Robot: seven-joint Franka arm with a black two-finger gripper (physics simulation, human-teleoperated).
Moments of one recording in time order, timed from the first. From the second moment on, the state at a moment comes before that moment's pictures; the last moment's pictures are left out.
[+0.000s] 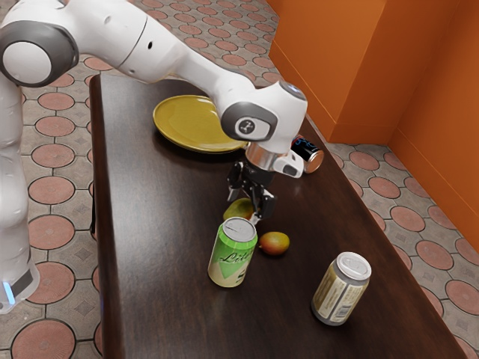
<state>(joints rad) 0.20 0.04 -0.30 -2.01 -0.04 1.95 -0.40</state>
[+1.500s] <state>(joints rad) 0.19 0.05 -0.29 -2.01 -0.01 2.02 -0.40</state>
